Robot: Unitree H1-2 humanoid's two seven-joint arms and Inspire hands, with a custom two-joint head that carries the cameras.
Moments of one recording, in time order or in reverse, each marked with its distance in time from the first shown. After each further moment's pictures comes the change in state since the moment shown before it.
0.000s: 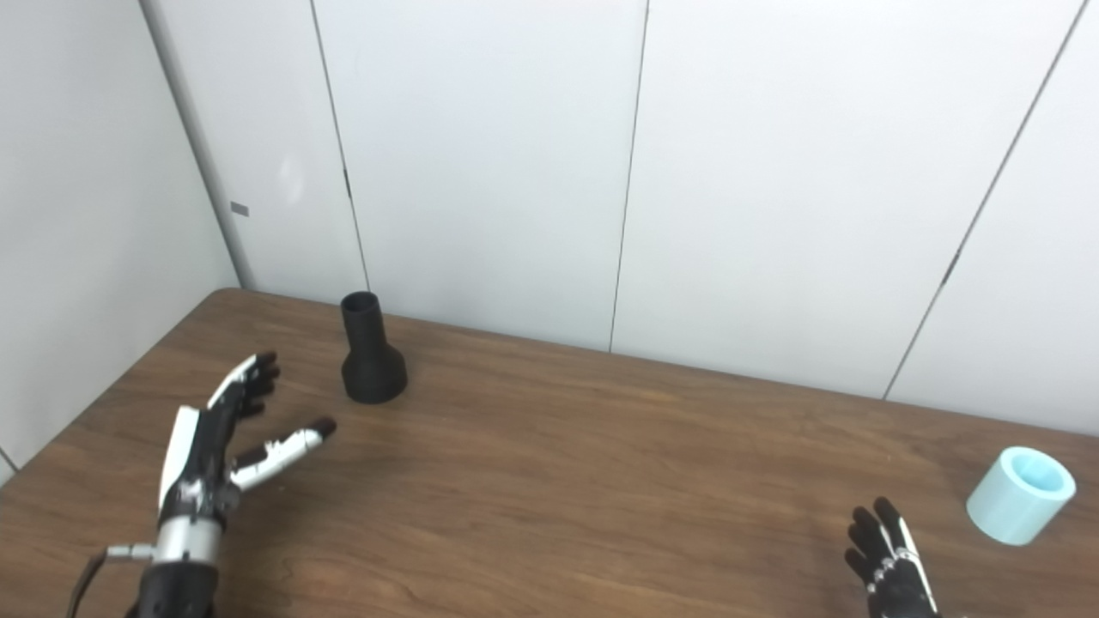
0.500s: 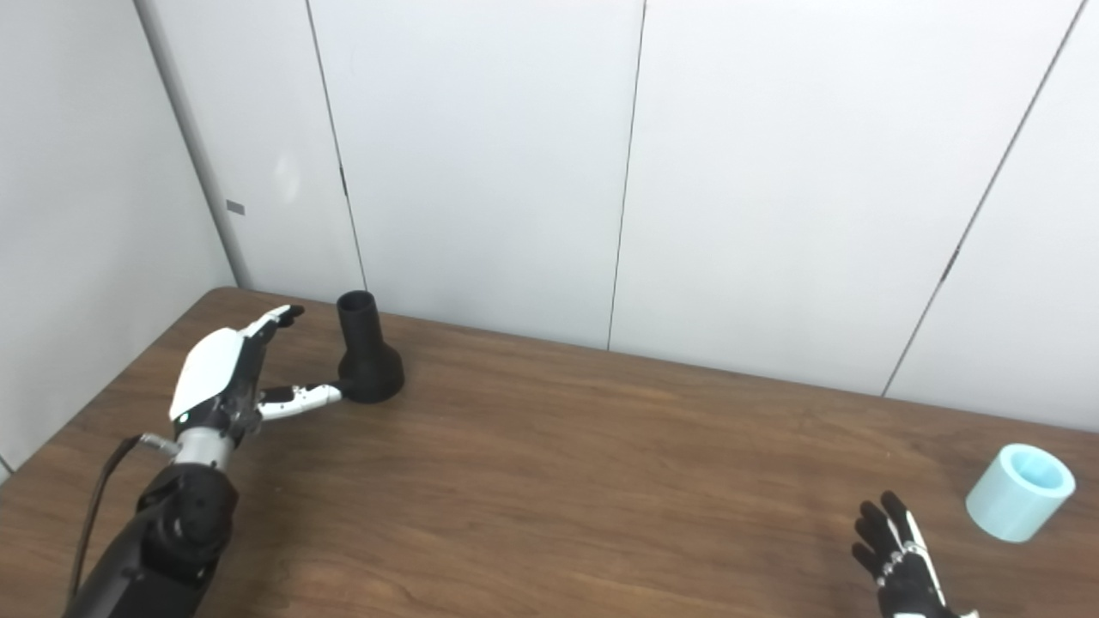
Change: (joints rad) left arm -0.192 0.222 -0.237 0.229 0.360 0.127 -0.012; right arm -0.015 -0.007 0.004 0.015 -0.046 -0.019 -0.016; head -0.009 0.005
